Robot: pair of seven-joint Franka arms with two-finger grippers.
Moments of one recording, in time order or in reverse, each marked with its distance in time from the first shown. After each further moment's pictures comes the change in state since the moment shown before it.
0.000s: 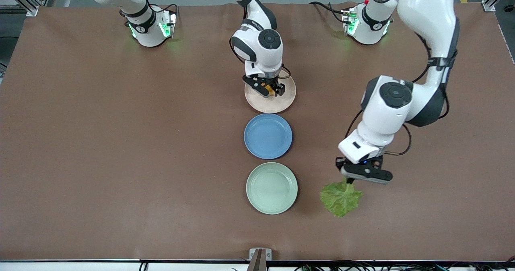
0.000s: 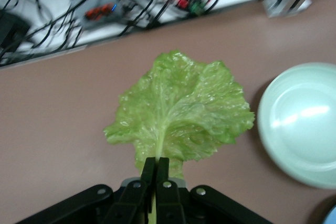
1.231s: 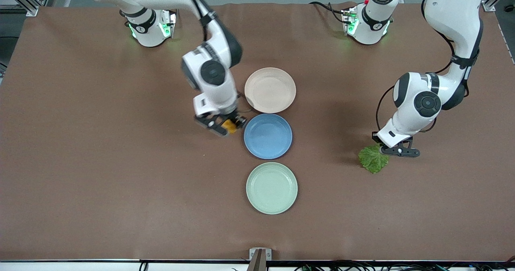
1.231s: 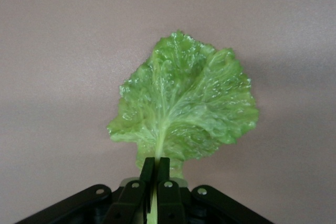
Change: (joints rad) left arm 0.210 -0.057 0.000 -0.404 0.000 0.007 0.090; right arm -0.403 -0.140 -0.055 0.027 -0.031 -0.150 -0.616
